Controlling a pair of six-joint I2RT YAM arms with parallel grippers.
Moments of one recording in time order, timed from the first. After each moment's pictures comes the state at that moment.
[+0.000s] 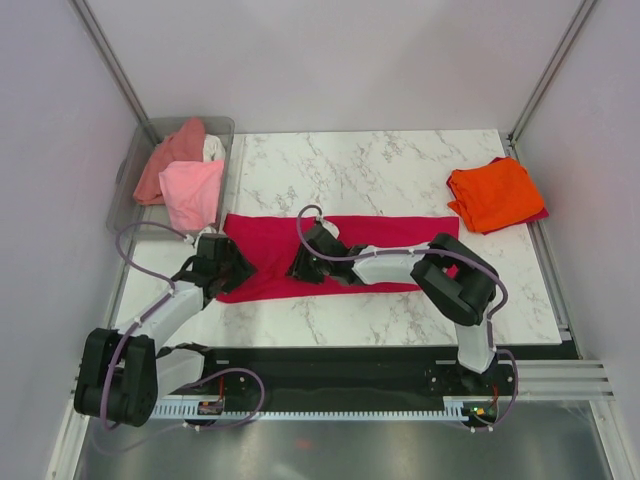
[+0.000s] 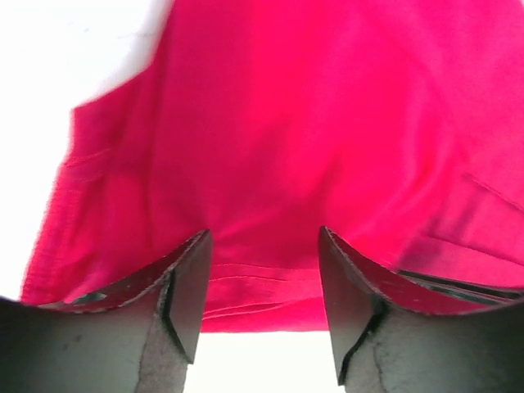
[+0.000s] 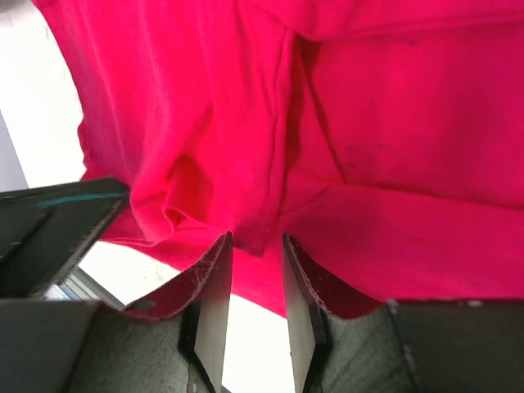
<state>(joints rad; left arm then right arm) -0.21 1.12 0.46 -0.21 -0.05 -0.79 0.93 1.95 1.12 0.07 0.02 1.11</state>
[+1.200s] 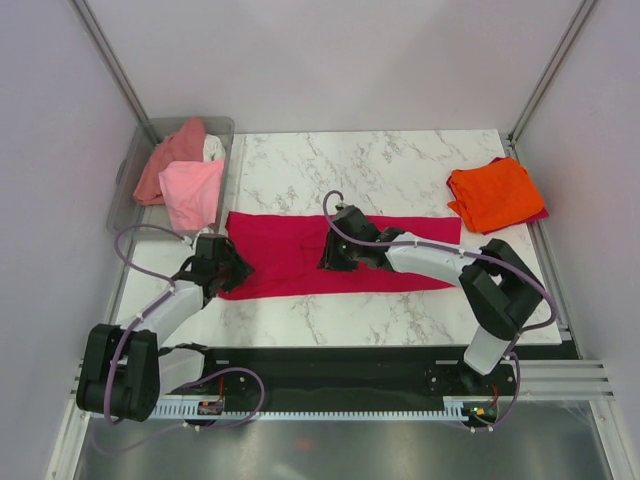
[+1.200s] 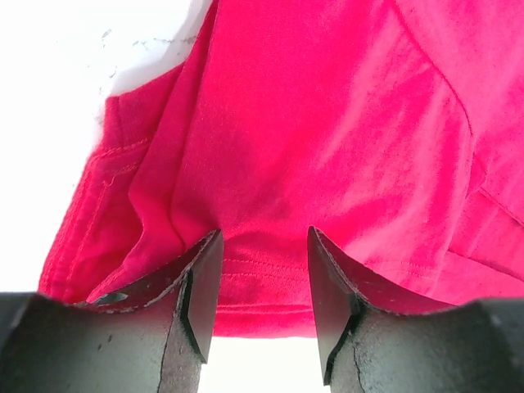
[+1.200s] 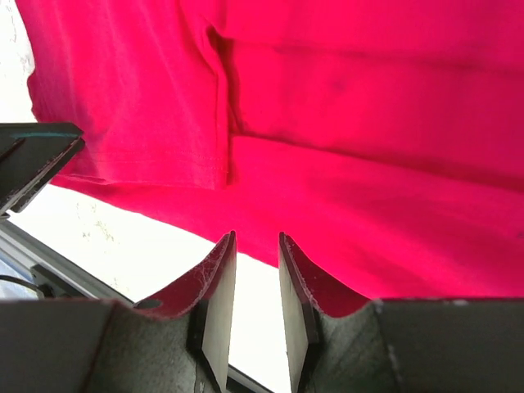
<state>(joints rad) -0.16 1.17 0.44 -0.16 -0.03 -0.82 0.79 1.72 1.06 -0.20 -0.06 0.84</state>
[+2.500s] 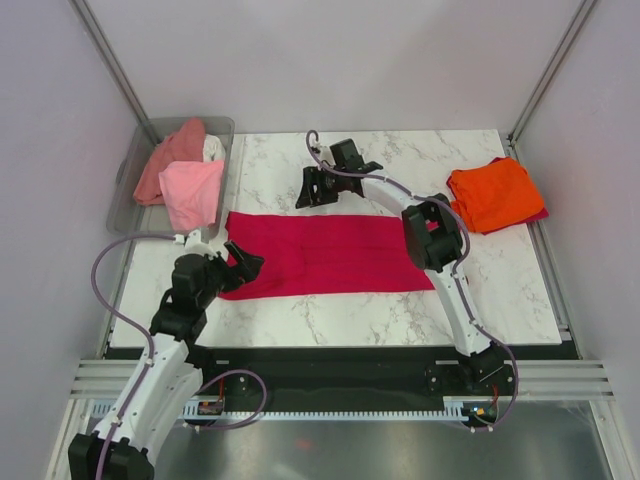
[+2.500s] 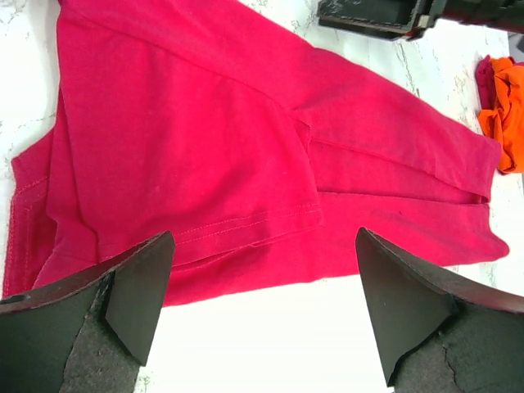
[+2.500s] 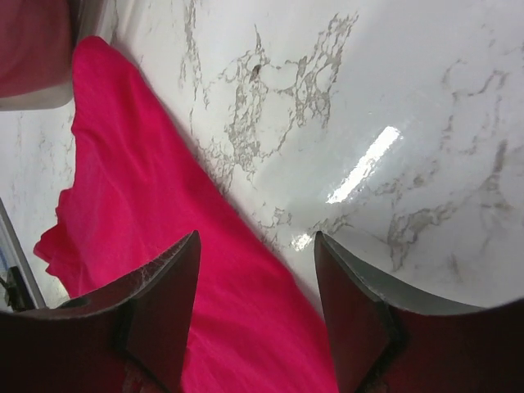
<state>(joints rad) -0.19 0.59 0.33 -0.17 0.12 -0.63 0.50 2.50 2.09 -0.36 -0.57 0.32</state>
